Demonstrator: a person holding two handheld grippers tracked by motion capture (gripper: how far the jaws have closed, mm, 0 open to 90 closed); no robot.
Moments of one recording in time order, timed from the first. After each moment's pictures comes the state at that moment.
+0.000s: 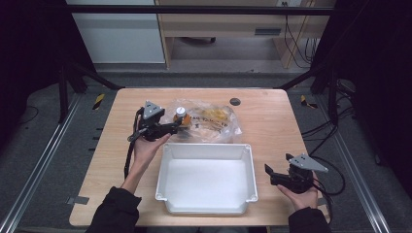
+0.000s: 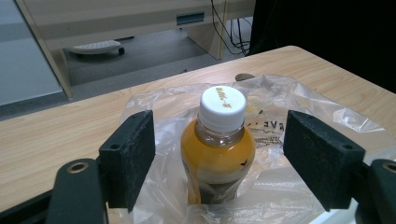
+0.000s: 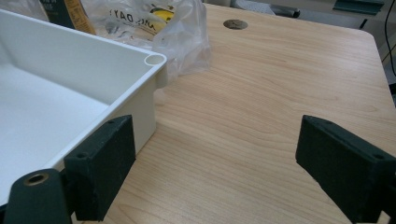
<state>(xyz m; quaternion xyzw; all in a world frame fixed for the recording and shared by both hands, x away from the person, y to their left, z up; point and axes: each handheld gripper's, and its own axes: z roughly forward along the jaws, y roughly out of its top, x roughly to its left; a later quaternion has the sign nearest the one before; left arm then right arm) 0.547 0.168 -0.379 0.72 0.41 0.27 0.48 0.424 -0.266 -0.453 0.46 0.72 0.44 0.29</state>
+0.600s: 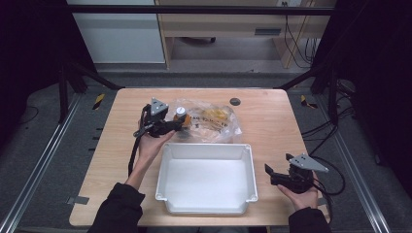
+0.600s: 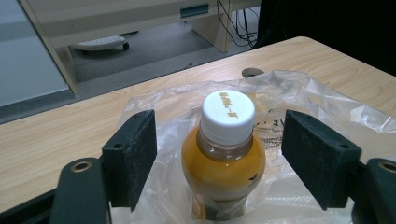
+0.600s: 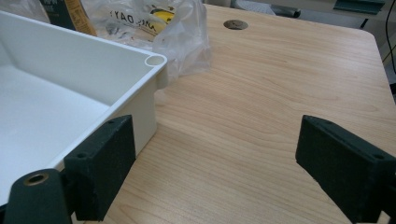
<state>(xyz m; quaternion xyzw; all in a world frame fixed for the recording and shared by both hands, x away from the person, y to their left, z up) 0.562 0.156 -0.383 0.73 0.41 0.28 0.46 0.424 -0.267 -0.453 0.46 0.72 0.44 0.29</state>
